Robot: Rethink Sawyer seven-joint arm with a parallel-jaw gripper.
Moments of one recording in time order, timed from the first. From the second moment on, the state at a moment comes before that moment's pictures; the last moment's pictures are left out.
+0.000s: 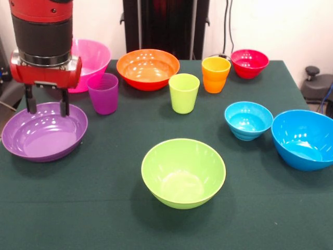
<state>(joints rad) -0.72 -0.59 0.41 1.35 -0.62 0.86 1.68</state>
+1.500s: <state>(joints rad) -0.68 -0.62 0.27 1.42 -0.57 0.78 1.80</state>
